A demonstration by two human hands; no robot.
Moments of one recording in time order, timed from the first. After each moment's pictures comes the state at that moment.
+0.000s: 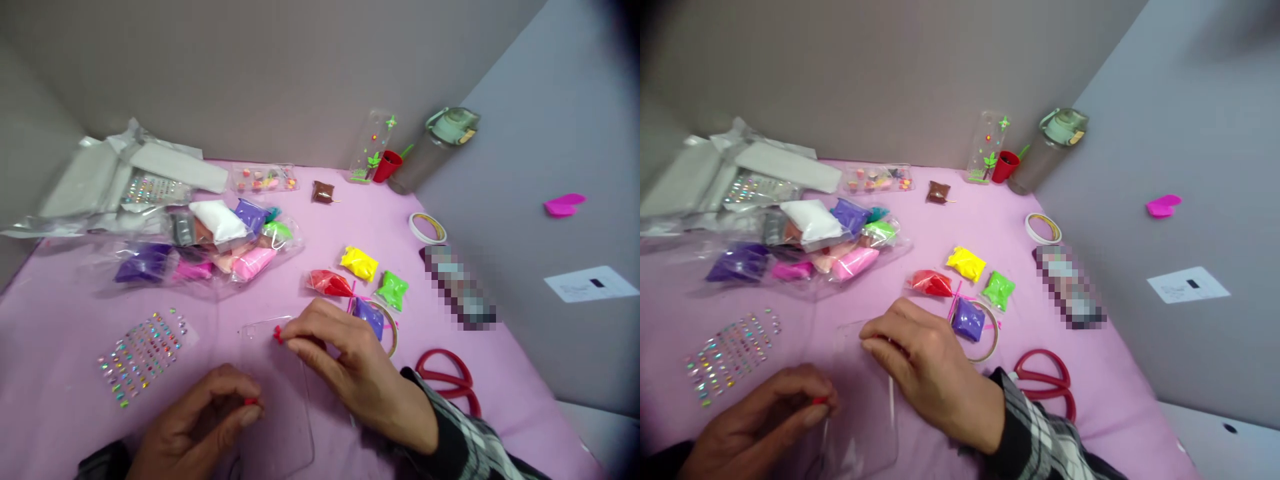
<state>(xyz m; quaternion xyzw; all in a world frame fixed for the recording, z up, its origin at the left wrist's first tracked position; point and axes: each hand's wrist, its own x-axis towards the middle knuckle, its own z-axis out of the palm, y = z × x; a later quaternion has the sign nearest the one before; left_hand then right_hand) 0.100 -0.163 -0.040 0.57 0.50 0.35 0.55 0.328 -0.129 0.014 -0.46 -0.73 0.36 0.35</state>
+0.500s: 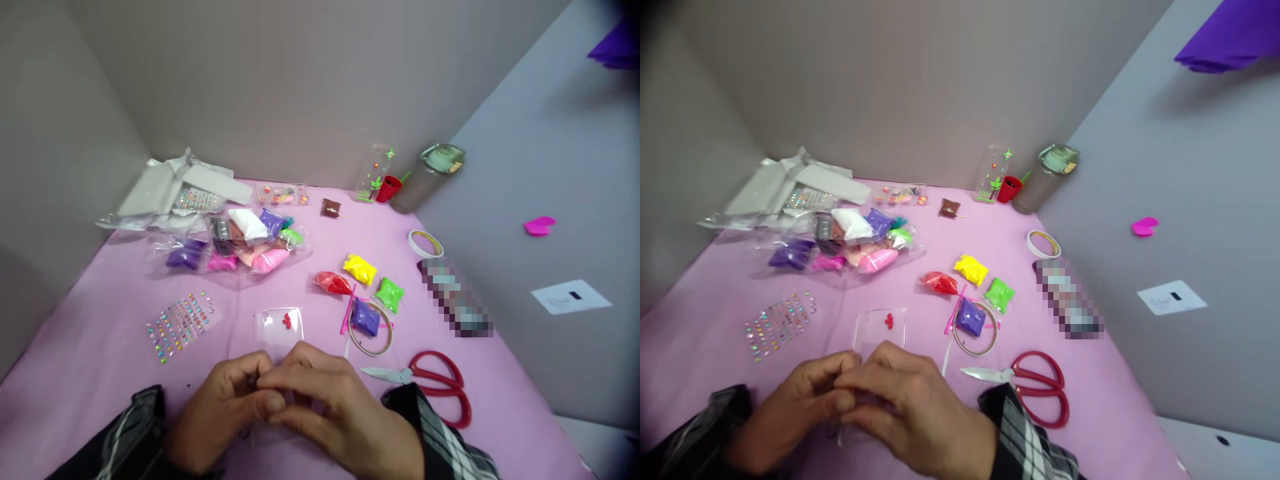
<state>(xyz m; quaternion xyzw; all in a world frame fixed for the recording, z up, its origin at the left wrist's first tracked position) 0.113 -0.159 -0.029 0.46 0.38 0.24 0.77 0.309 -0.178 0.008 -0.37 -0.74 0.46 0.32</state>
